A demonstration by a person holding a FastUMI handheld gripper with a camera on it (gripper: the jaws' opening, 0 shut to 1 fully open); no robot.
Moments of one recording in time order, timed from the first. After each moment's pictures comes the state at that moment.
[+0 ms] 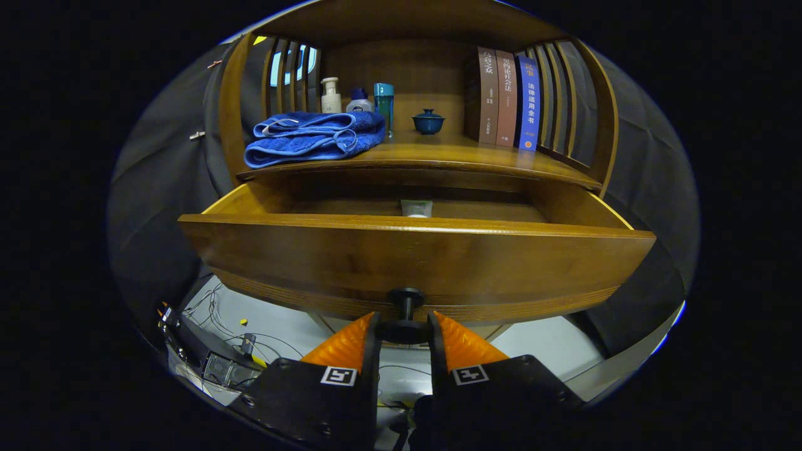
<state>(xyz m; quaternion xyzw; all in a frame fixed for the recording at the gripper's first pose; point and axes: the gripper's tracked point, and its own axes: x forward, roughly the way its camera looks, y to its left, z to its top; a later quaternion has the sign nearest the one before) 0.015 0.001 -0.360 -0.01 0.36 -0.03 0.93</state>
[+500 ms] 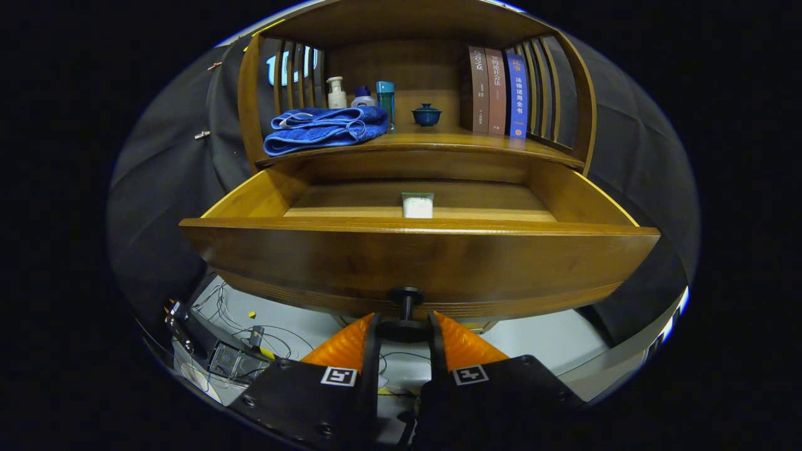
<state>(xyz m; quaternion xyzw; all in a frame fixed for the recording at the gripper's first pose) -0.030 0.007 -0.361 0.01 0.37 -0.03 0.93</state>
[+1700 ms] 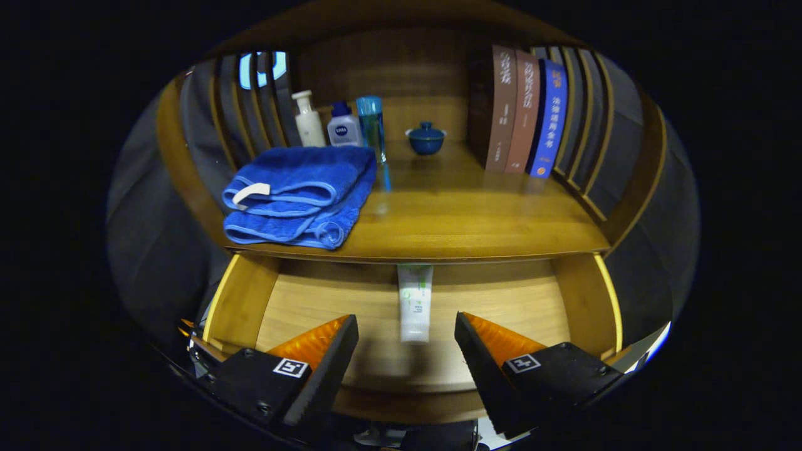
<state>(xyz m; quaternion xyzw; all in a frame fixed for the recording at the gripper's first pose) 0.127 -0.010 -0.307 0.03 0.46 -0.04 0.89</state>
